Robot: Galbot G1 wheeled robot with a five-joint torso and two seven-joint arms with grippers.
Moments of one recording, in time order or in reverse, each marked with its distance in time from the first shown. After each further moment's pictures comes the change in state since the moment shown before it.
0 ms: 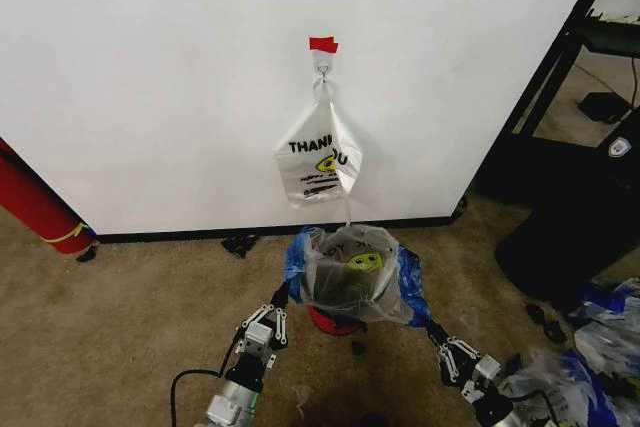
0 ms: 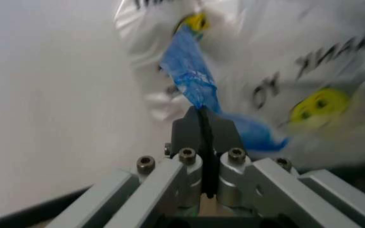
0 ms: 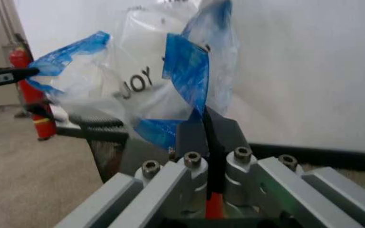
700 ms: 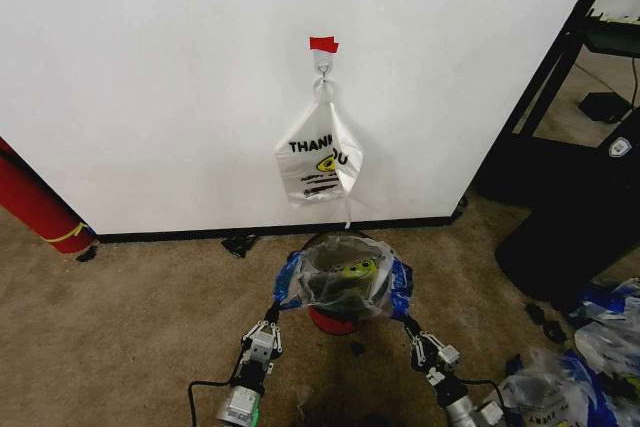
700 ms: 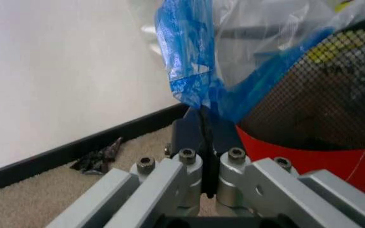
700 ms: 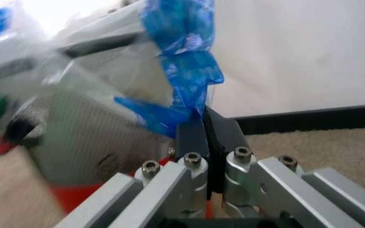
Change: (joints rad) left arm -0.066 -0.061 0.021 0.199 0.067 0.022 -0.042; right arm 0.230 0.196 -0.038 -0.307 0.024 -0.003 -0.029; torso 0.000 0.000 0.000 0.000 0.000
